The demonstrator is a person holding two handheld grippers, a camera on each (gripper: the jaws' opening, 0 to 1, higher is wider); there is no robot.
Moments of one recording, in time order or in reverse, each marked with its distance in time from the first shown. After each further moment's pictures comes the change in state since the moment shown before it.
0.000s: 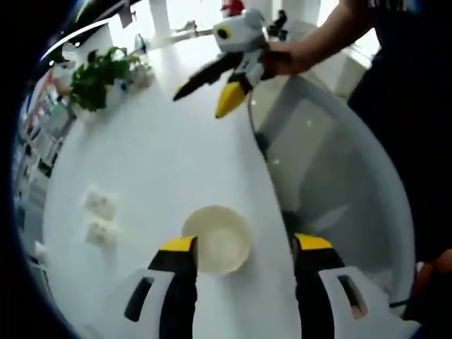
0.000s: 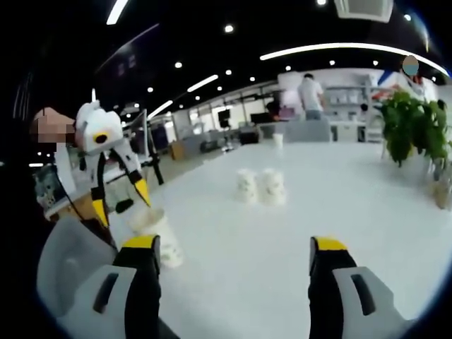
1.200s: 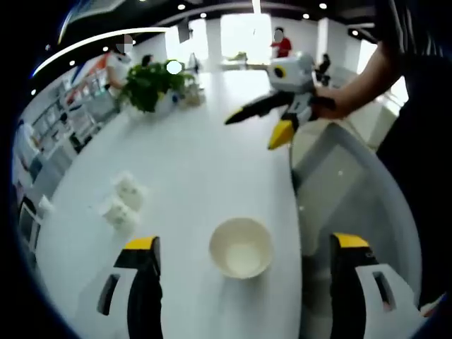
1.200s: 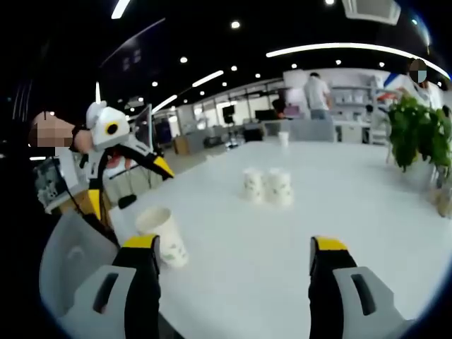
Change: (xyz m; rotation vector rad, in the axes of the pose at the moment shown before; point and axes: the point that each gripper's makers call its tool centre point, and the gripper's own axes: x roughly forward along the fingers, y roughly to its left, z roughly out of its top) left arm -0.020 0.030 -0.001 -0.219 -0.228 0.192; right arm 0.004 0.009 0.006 -0.030 0.031 0.017
